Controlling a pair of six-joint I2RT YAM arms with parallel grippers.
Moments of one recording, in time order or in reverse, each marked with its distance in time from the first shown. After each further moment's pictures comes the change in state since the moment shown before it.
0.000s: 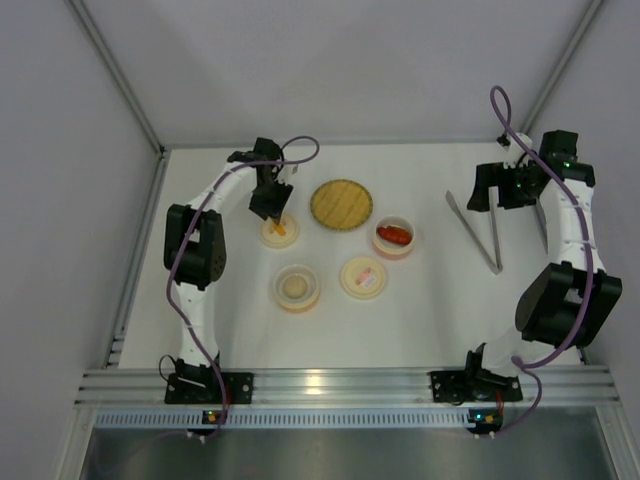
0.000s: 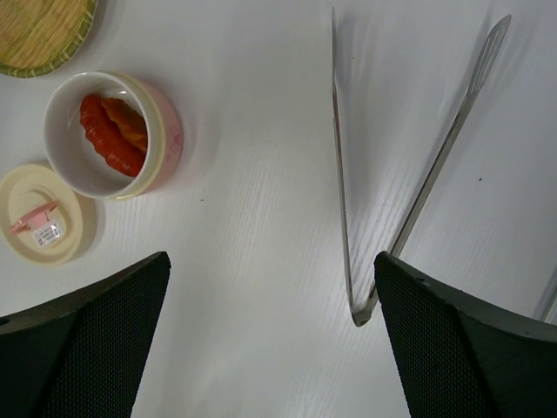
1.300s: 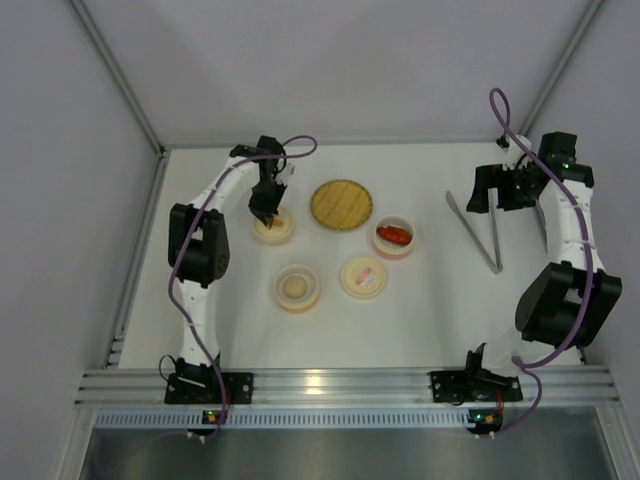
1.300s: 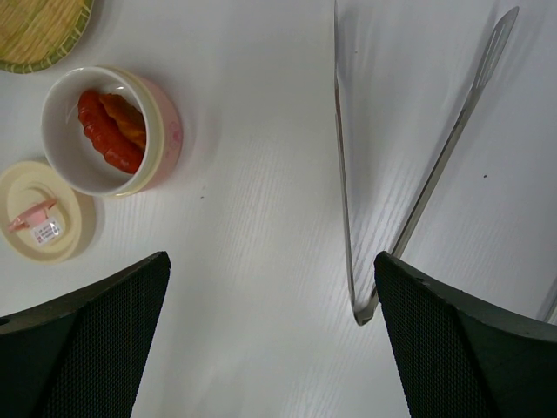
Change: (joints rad) left arm -0.011 0.061 0.100 -0.155 -0.037 -0.093; right arm 0.000 0.001 -0.014 0.000 0.000 -0.002
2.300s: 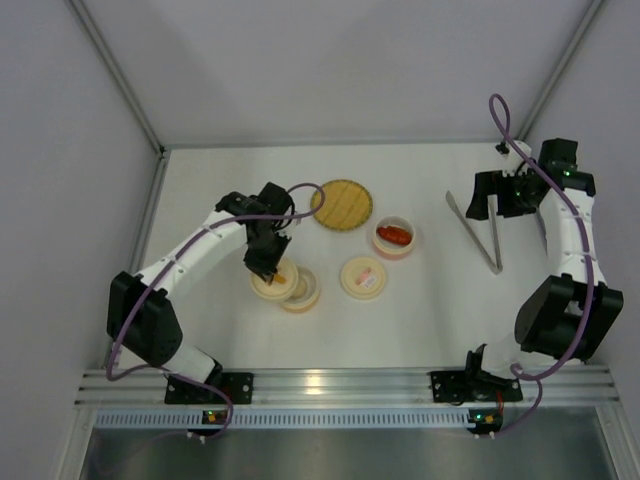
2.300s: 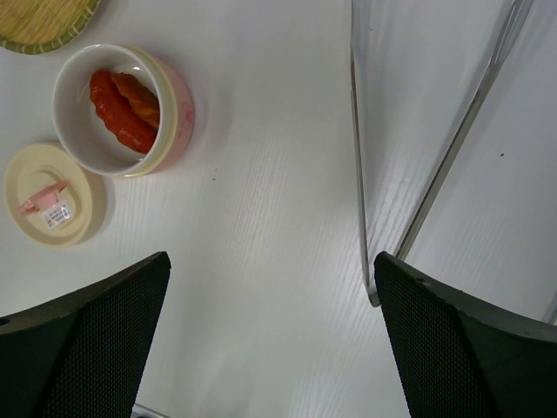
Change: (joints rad) left arm -0.249 -0.662 -0.569 -0.134 0.010 -0.179; right arm 0.000 -0.072 -0.059 -0.016 0.000 0.002
